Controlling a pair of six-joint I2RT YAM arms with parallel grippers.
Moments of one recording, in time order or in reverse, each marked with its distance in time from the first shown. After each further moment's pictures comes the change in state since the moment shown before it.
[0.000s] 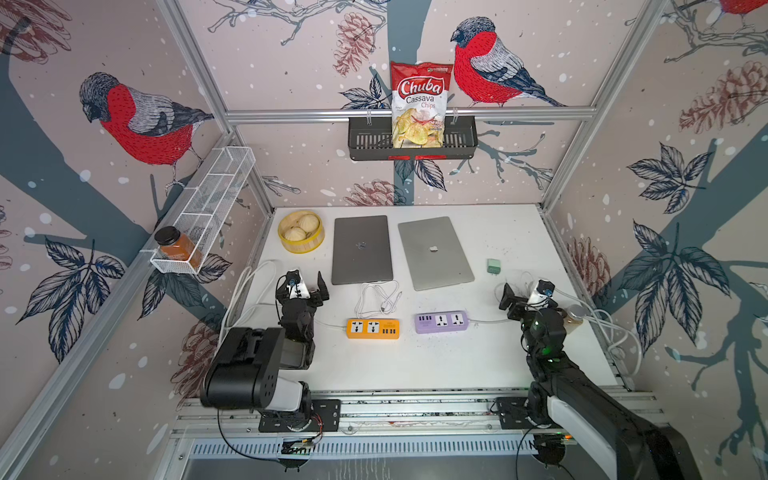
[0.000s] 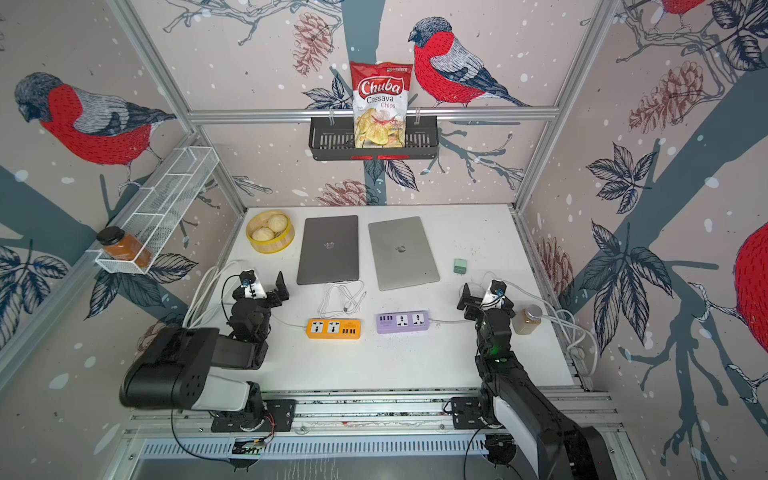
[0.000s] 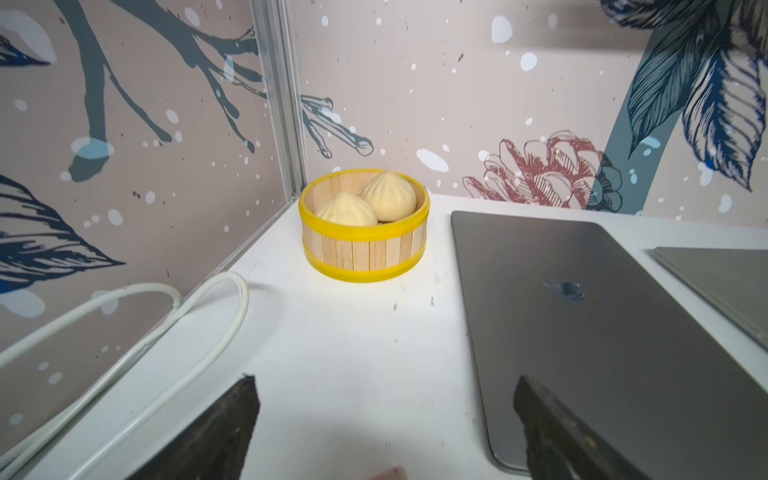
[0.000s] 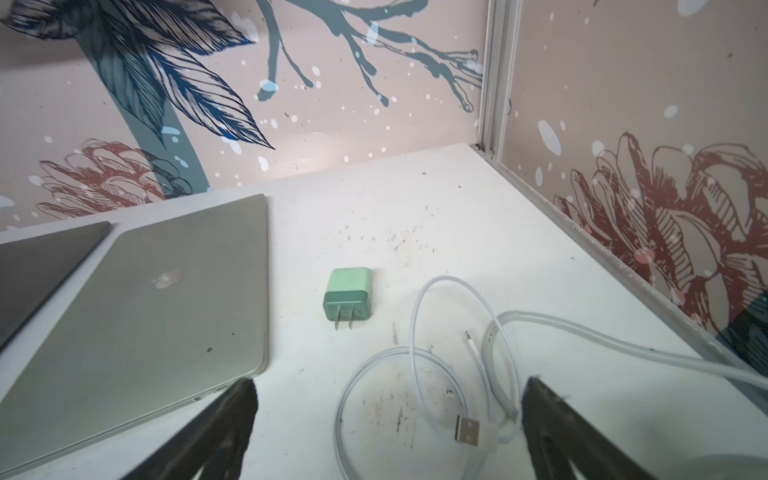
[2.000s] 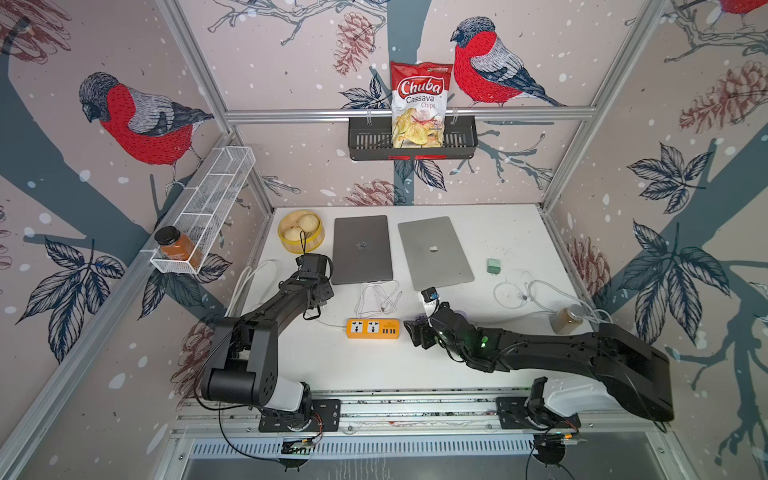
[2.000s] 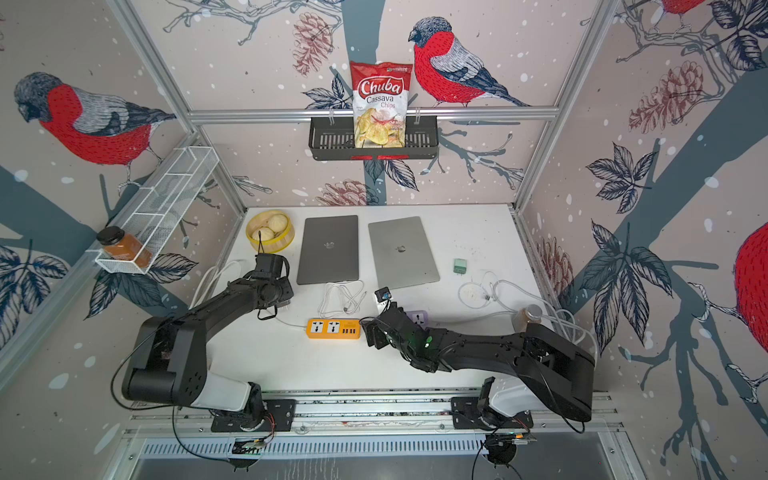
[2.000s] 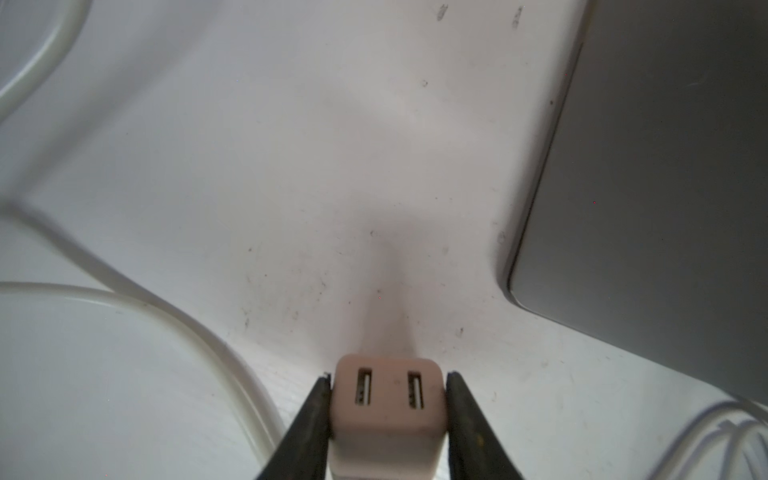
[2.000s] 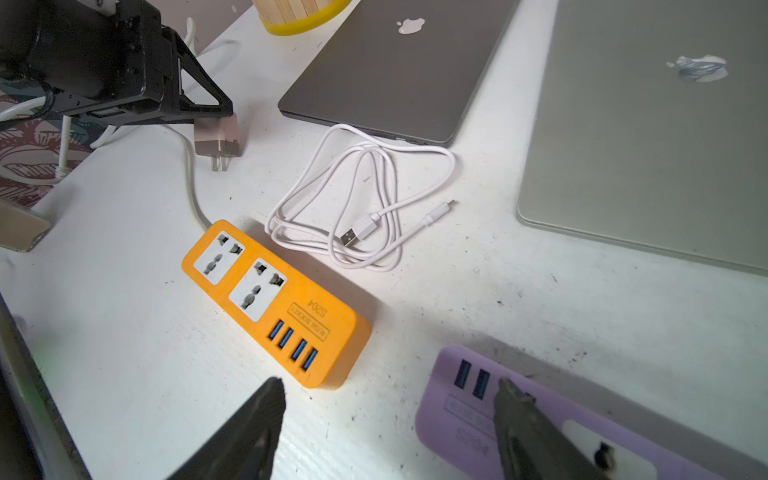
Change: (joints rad) left arm -0.069 -0.050 0.690 -1.691 -0.018 -0.446; right arm 0.980 0.452 0.522 -0.467 0.052 0.318
